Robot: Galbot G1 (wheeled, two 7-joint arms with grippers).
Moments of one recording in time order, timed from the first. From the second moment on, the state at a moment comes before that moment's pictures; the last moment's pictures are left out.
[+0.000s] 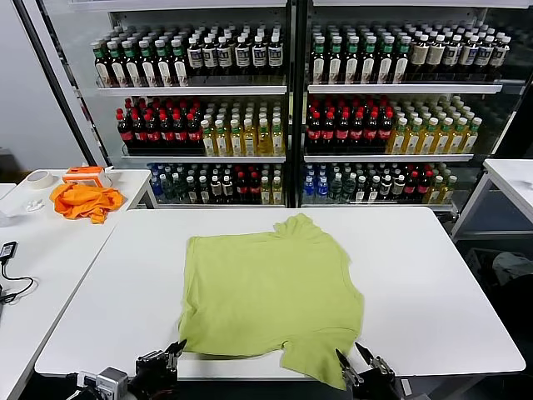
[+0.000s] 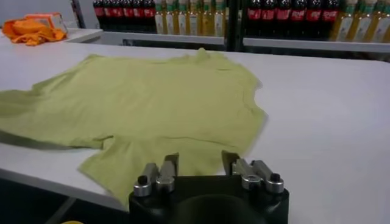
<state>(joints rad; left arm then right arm) 1.74 -1.00 -0.54 -2.26 -0.51 0.52 -0.08 -1.70 0.97 0.31 2.20 0.45 -0.34 0.21</state>
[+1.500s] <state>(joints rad) 1.75 -1.03 -0.54 -2.25 -0.48 0.50 -0.07 -1.78 0.93 0.34 2.35 0.59 -0.44 0.26</state>
